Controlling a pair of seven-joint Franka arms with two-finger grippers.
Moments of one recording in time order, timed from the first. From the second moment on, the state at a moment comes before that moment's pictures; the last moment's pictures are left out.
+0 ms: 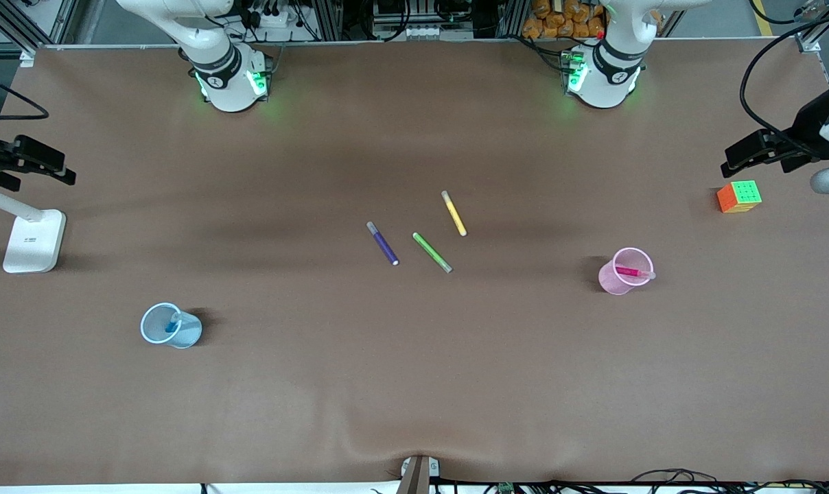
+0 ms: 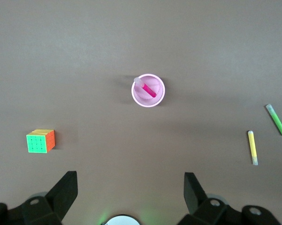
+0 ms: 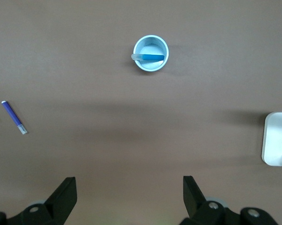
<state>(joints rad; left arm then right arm) -0.02 -0.02 -0.02 -1.58 0.00 1.51 -0.13 -0.05 -0.03 -0.08 -1.62 0.09 1.53 -0.16</state>
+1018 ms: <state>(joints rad) -0.03 -0.02 -0.03 -1.56 0.00 1.50 -0.13 0.01 -0.06 -0.09 -1.62 0.01 1.49 0.05</state>
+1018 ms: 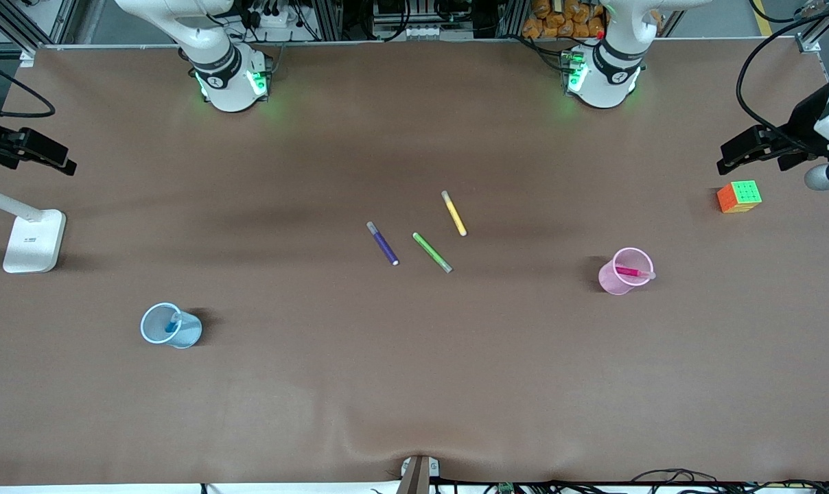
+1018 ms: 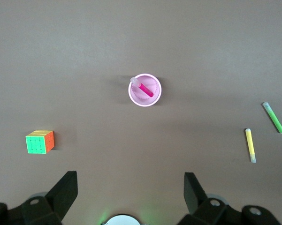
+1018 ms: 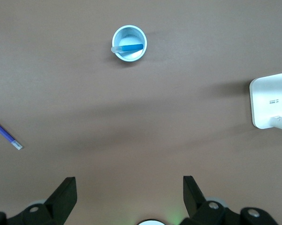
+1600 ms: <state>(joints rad) -0.02 -0.01 -0.02 -1.56 0.00 1.48 -0.13 0.01 -0.06 -0.09 -1.61 0.01 1.49 0.01</state>
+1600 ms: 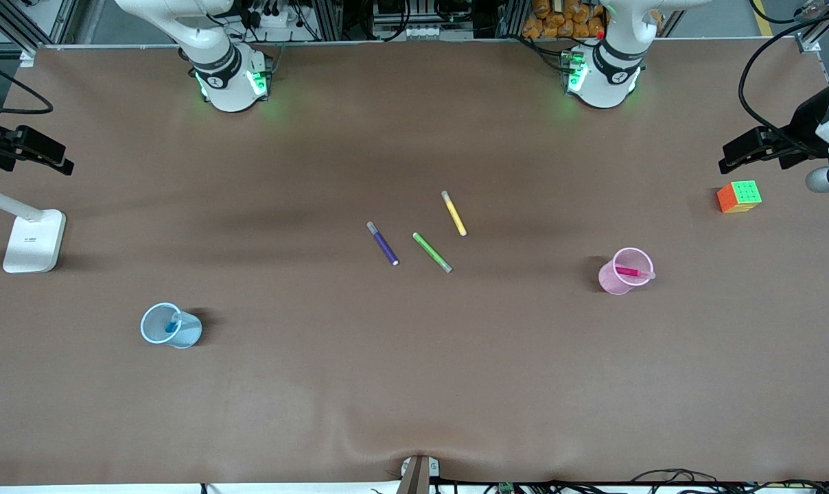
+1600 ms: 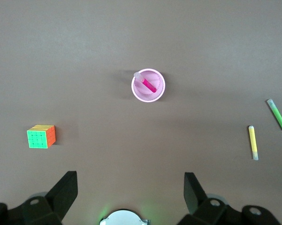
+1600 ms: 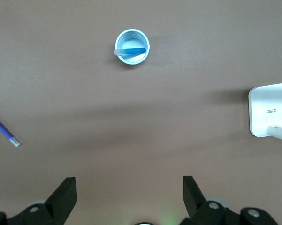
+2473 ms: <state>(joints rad) -0.02 -0.01 -0.01 -1.55 0.00 1.47 -0.13 0.01 -0.06 -0.09 -1.61 0.01 1.49 0.00</state>
